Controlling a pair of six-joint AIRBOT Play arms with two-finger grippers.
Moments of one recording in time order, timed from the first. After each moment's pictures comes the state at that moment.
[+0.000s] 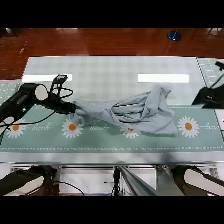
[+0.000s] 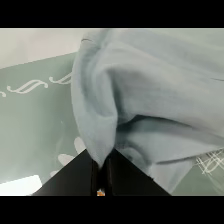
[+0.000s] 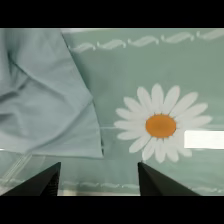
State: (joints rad) left arm -0.22 -1.24 0.87 1.43 -1.02 -1.53; right arm -0.40 -1.27 1.23 -1.33 1.62 1.39
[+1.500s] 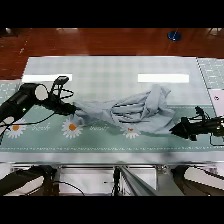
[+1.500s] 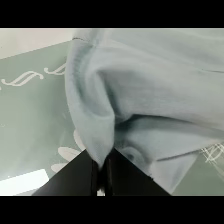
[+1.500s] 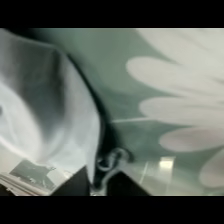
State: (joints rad) left arm -0.22 -1.24 0.87 1.43 -1.05 -1.48; right arm -0.64 -1.34 0.58 -0.95 1.29 1.20
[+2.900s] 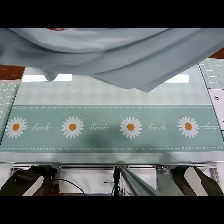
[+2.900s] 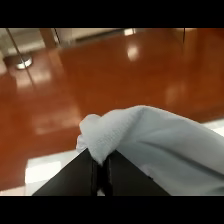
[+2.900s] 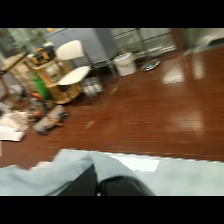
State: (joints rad) left arm -0.22 -0.69 1.62 1.72 -1.10 -1.49; right arm -0.64 -0.85 1.75 -0.38 1.41 1.39
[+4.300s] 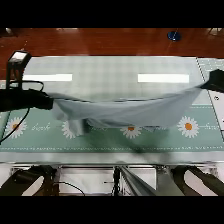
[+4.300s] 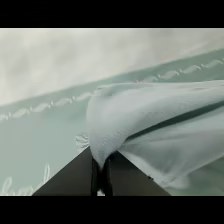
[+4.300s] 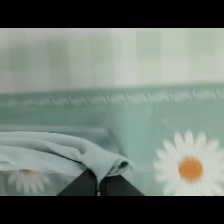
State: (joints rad) left arm -0.22 -0.80 0.94 1.57 -1.13 -1.52; right arm -0.26 -1.08 1.36 -1.26 1.50 1.48
